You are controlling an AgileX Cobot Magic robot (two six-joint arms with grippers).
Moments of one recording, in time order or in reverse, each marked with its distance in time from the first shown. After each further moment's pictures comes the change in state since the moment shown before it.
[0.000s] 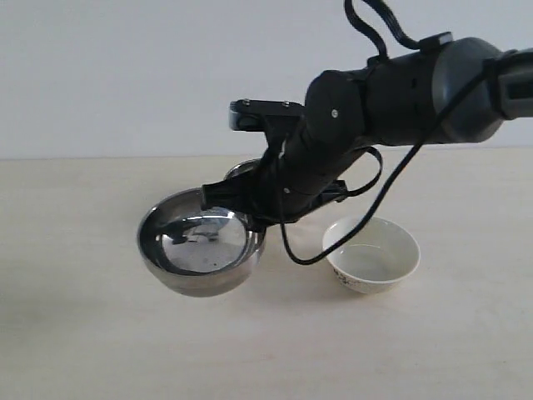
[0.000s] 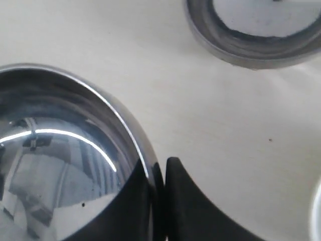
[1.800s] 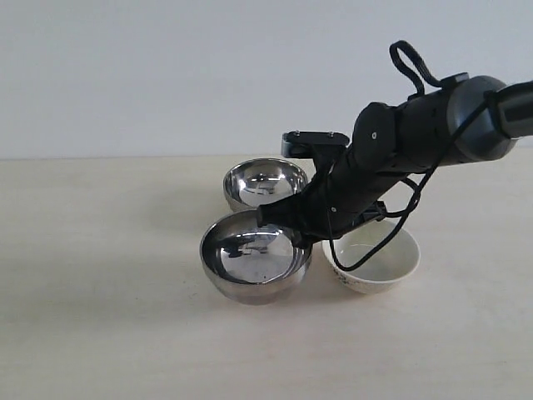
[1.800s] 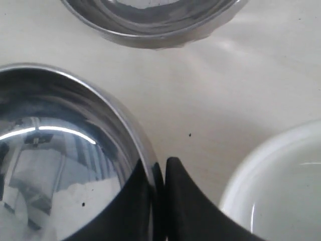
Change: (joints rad) left arm 0.000 0.000 0.000 0.000 0.000 0.000; right arm -0.151 0.101 0.050 0.148 -0.053 -0.223
